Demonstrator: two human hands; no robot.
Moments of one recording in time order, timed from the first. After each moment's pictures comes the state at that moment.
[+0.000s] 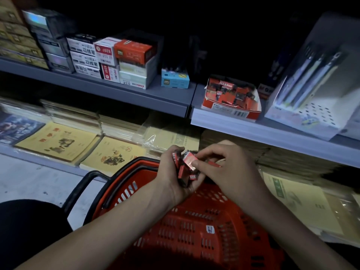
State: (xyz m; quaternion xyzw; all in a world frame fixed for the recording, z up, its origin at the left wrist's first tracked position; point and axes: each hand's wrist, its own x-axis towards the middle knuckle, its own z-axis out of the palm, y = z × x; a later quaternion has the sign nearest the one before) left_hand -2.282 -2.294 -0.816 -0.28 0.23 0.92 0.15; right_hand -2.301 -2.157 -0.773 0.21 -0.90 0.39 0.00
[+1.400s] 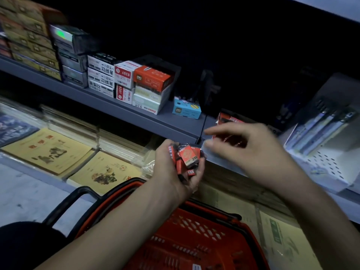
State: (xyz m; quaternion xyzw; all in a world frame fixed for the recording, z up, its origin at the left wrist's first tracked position) left_hand -2.316 -2.331 -0.762 -0.26 0.10 0.96 0.07; right_hand -2.355 -2.193 -0.683 0.31 -0.88 0.36 0.00
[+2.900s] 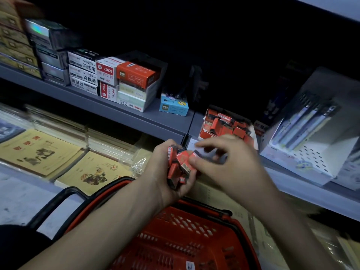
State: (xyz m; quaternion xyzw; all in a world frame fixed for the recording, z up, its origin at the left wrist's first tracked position) left_hand -2.317 -2.324 -0.763 -0.26 0.22 0.93 0.17; right_hand -2.347 -2.178 -0.714 0.26 -0.92 0.30 0.02
